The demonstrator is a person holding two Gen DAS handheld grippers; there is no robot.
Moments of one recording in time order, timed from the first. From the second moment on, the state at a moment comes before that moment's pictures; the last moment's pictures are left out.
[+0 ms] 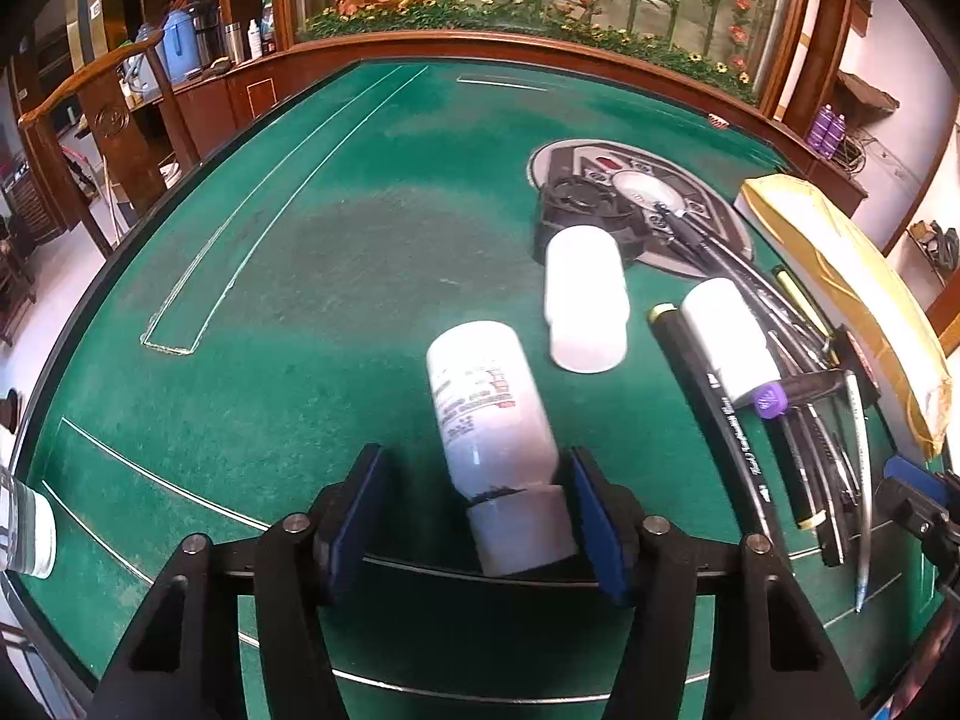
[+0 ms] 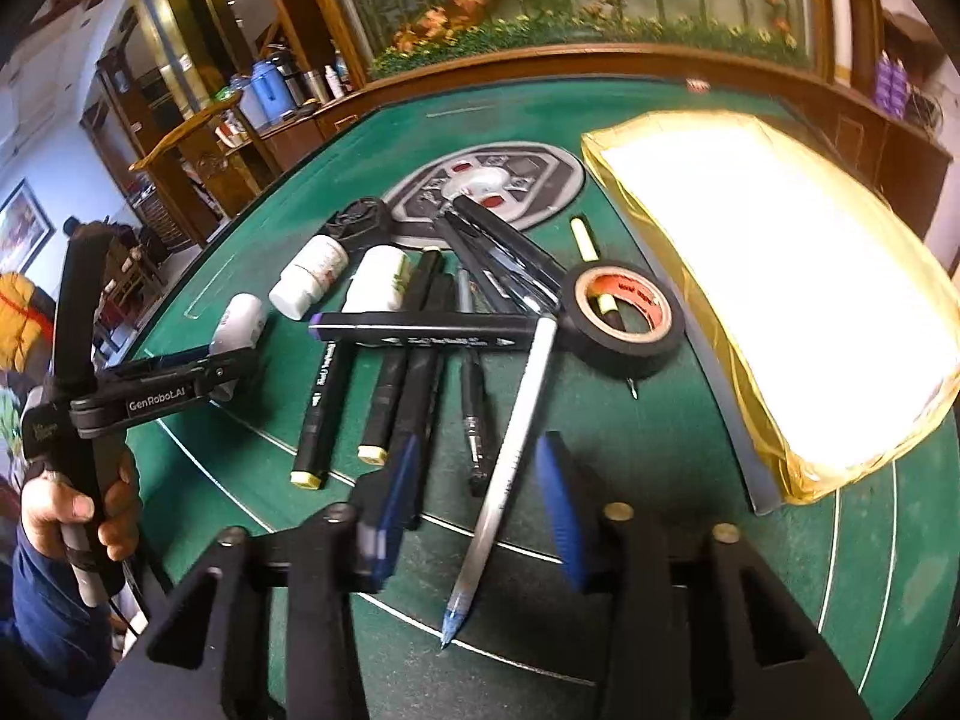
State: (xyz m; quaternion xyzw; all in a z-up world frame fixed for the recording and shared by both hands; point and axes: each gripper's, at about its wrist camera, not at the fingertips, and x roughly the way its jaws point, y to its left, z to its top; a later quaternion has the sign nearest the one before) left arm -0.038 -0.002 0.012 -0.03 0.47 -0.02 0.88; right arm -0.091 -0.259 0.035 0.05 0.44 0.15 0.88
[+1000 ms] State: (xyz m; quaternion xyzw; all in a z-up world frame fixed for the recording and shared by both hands) left arm -0.050 -0.018 0.036 0.00 0.42 -0.03 0.91; right arm -0.095 -0.250 0.042 -0.02 0.43 0.11 0.89
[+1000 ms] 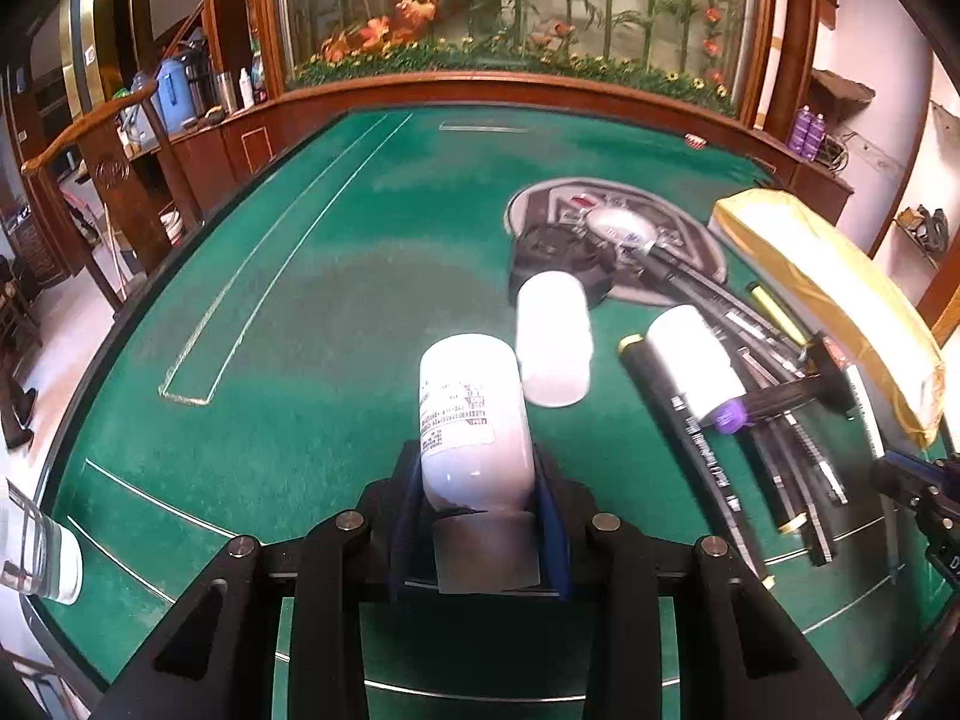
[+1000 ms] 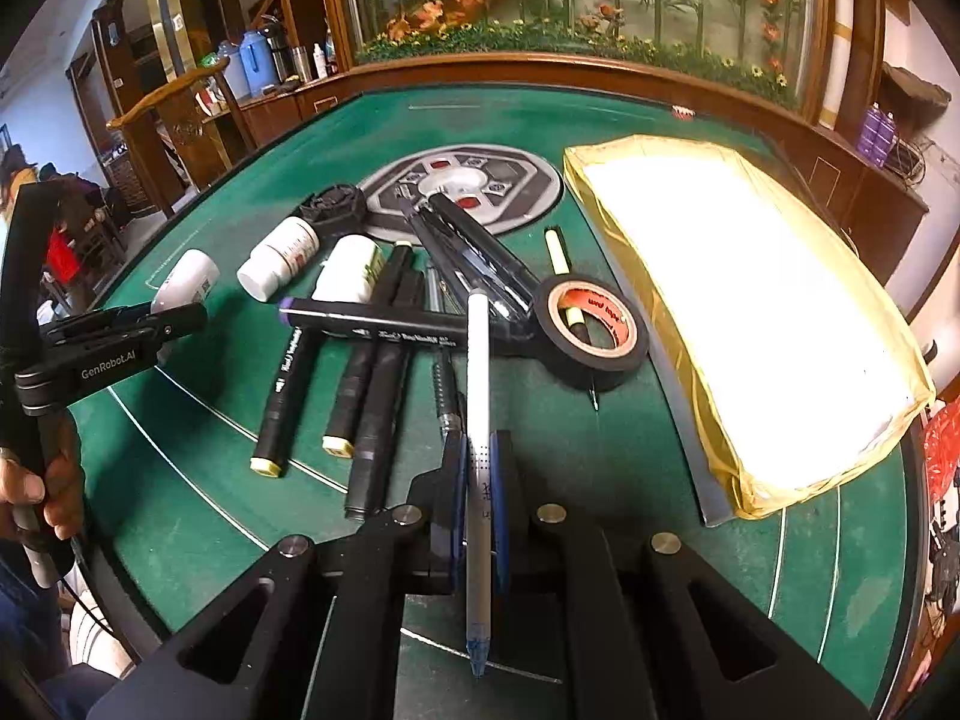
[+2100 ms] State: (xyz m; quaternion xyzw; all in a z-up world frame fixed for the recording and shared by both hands) left arm 0.051 -0.267 0.096 -0.01 0.46 -0.22 0.86; right arm 0.030 -0.406 0.090 0.09 0.47 0.10 0.87
